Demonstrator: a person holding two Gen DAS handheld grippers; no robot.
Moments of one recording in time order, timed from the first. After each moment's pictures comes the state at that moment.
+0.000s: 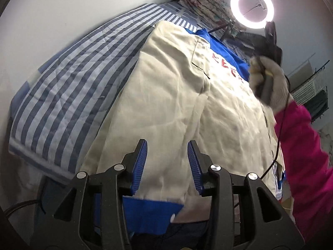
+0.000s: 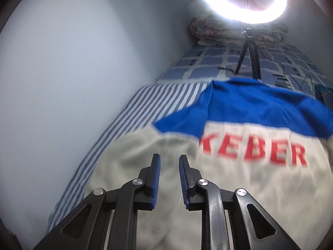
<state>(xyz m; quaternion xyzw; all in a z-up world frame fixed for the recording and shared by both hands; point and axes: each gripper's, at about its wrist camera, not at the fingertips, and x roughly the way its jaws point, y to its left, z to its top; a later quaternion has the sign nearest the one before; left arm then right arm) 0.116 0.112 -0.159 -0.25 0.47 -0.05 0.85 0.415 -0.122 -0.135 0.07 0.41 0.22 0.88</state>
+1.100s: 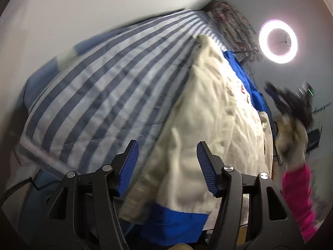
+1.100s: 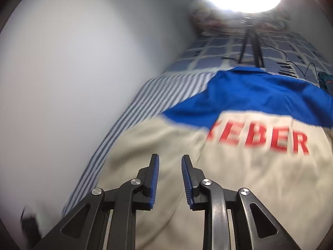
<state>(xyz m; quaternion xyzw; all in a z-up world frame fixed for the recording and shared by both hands) 0.115 0.202 -0.196 -0.37 0.46 -0.02 0.81 0.378 -0.141 -0.130 0.09 0.45 0.27 0.85</state>
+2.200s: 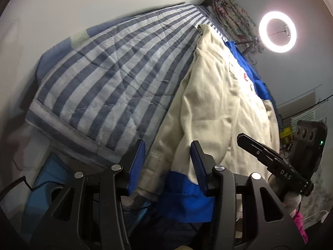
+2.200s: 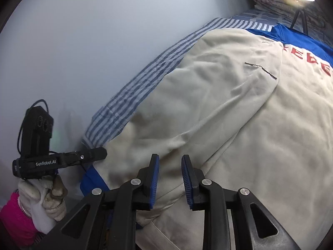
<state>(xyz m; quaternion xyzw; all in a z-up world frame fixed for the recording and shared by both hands) 0.076 0.183 -0.201 -0.34 0.47 -0.02 0.82 0.150 -0.043 -0.191 0.01 0.50 0.37 0.78</state>
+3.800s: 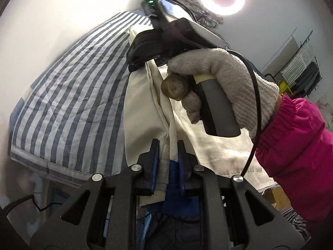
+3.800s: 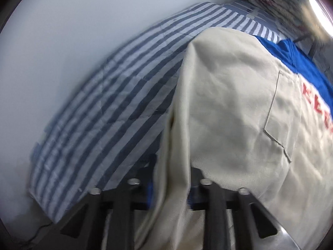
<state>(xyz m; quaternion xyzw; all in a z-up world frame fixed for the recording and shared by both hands) 0.092 0.068 -0.146 -0.16 0.44 -0.10 0.88 0.277 0.062 -0.204 -0.10 0.58 0.24 0.77</state>
